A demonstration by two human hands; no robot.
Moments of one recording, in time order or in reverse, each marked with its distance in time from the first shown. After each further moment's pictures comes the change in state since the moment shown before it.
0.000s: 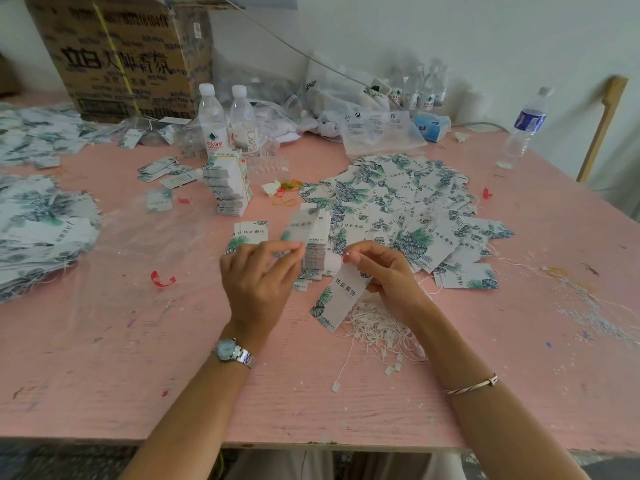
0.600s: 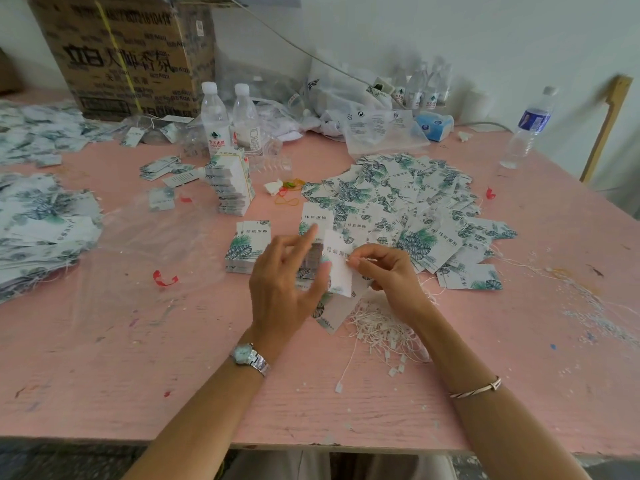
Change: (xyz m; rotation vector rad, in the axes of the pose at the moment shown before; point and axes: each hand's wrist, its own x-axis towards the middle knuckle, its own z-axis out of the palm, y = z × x) left_hand -0.003 0.024 0.005 -0.327 -0.240 -0.267; right_hand -0.002 -0.001 0.001 -0.070 -0.018 -0.106
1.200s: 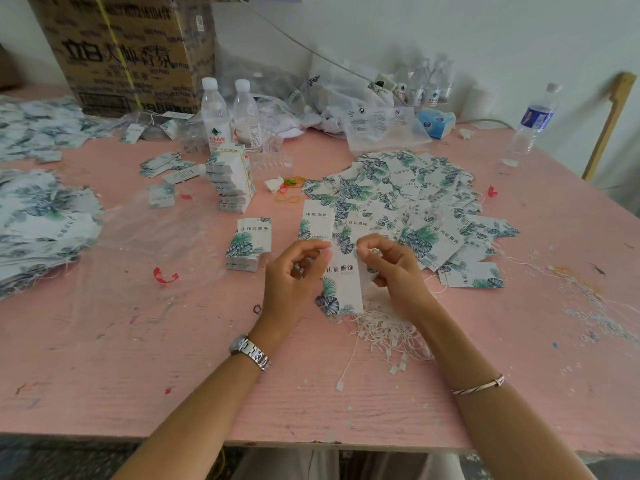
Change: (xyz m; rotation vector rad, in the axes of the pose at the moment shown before) left_hand -0.003 0.000 0.012 -0.615 -0.183 -0.531; right_hand 0.005 0.006 -0.005 0.044 0.049 0.013
